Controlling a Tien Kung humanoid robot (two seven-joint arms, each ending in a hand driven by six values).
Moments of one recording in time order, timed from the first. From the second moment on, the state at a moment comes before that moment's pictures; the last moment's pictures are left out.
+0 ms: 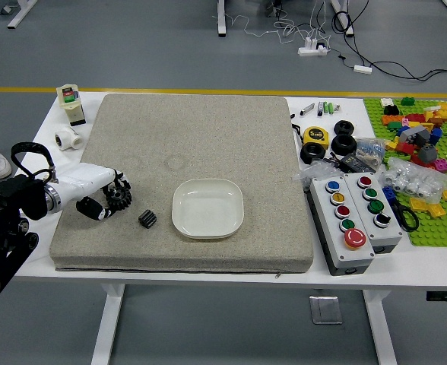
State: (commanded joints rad) left arm -0.61 0.37 -1.02 -0.88 2.27 -0.17 -0.23; right arm -0.08 -0.21 0.61 0.32 -0.28 -0.22 -0.02
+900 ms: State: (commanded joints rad) left arm -0.61 0.34 -1.02 -1.08 2.15 -0.16 -0.20; right arm -0.07 -0.21 0.62 0.32 -0.28 -0.22 -0.02
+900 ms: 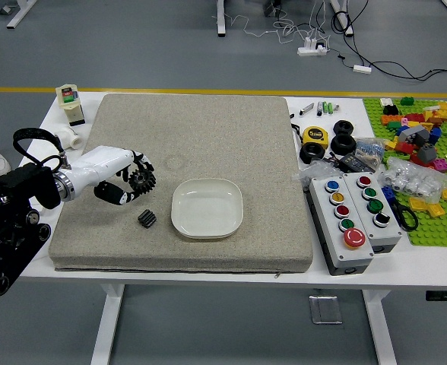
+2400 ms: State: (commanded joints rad) left arm -0.61 0.33 -1.00 -1.19 2.27 -0.20 -0.21; right arm -0.08 -0.22 0.62 0.32 -0.28 -0.22 -0.02
